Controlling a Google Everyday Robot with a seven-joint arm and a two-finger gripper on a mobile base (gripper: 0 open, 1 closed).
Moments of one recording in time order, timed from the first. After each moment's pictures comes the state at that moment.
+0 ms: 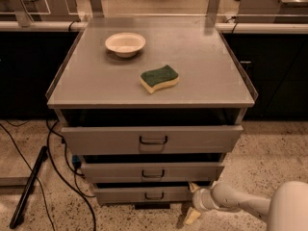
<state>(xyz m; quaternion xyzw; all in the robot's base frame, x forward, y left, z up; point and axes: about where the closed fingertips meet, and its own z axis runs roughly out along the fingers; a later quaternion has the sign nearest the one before) 0.519 -0.176 0.189 -0.62 0.72 0.12 0.29</state>
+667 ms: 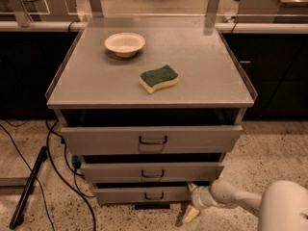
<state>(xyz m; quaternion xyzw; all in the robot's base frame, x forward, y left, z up) 0.532 -0.174 0.171 -0.61 0.73 0.14 0.28</state>
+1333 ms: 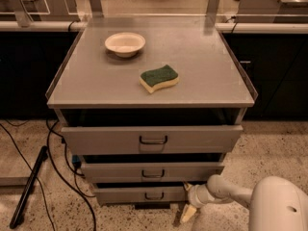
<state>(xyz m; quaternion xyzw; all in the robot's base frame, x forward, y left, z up) 0.532 -0.157 0.164 -0.63 0.71 0.18 0.26</state>
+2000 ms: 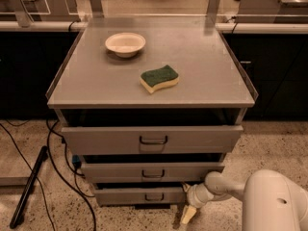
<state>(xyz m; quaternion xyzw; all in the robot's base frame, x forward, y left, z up) 0.517 -0.152 0.165 -0.63 0.72 0.21 0.22</state>
